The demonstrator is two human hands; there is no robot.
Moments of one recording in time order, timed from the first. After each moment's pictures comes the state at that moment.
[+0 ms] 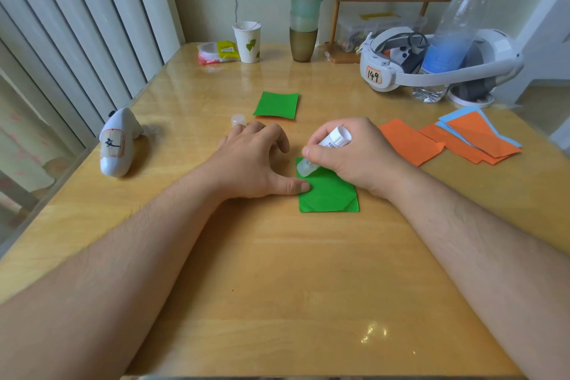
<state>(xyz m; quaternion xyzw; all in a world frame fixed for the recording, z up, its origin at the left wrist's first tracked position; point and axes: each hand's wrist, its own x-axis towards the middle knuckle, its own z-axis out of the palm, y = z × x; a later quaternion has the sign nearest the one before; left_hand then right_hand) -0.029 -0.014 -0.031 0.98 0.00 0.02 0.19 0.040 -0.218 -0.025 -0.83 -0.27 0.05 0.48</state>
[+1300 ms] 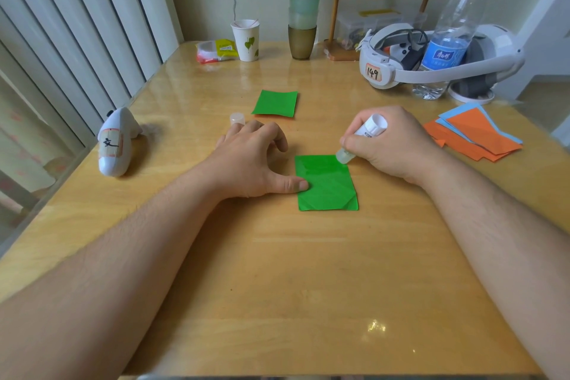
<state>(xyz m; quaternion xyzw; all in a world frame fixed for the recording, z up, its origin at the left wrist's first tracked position) -0.029 -0.010 -0.031 0.98 -0.01 0.02 0.20 0.058 -0.258 -0.011 -0.89 -0.22 0.00 0.40</state>
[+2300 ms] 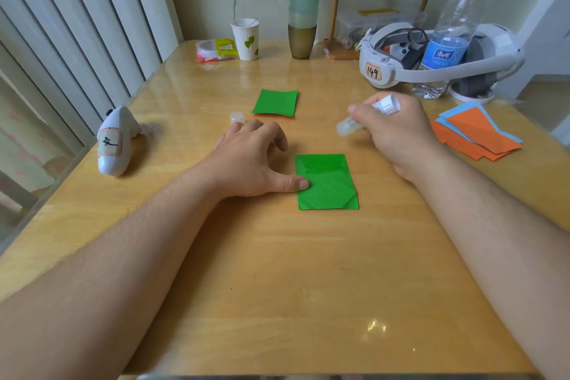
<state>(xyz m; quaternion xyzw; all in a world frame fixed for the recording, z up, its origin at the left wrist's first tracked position) -0.027 -0.010 -0.034 0.98 -0.01 0.02 0.19 0.072 -0.250 -0.017 -0.79 -0.13 -0.04 0.59</state>
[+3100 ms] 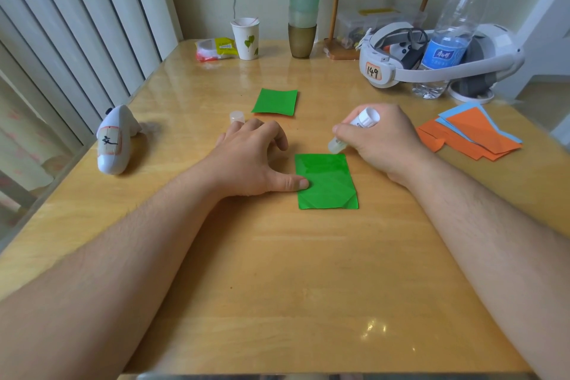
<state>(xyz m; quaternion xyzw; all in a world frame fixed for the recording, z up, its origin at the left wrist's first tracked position) -0.029 -0.011 -0.031 0.98 -0.01 0.02 0.19 0.064 -0.239 -0.024 -0.85 -0.16 -0.02 0.50</state>
